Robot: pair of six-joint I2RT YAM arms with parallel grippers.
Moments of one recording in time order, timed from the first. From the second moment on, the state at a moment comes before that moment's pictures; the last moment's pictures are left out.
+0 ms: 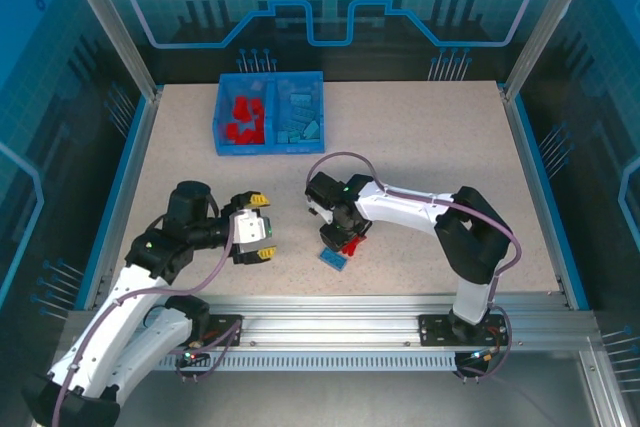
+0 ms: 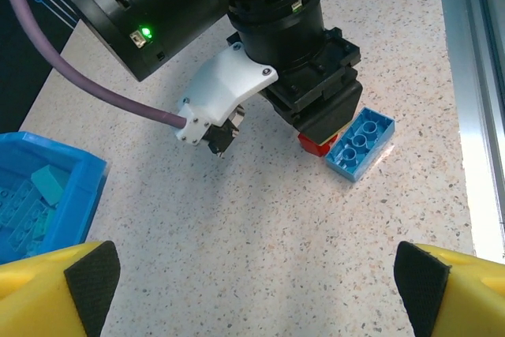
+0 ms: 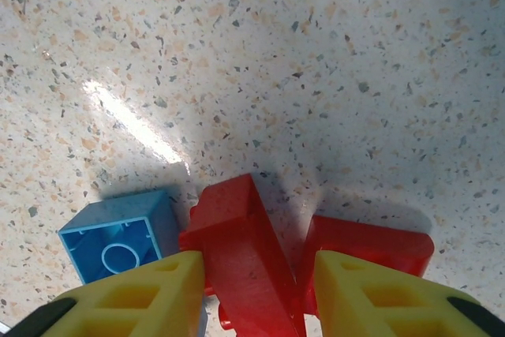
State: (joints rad) left arm -0.31 0.70 0.68 -0.66 0.62 0.92; right arm 0.88 1.82 1.25 -0.87 0.01 0.13
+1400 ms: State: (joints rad) left arm -0.23 0.64 0.61 -0.44 0.58 0.61; right arm 0.80 1.89 1.80 -0.75 0.02 0.15
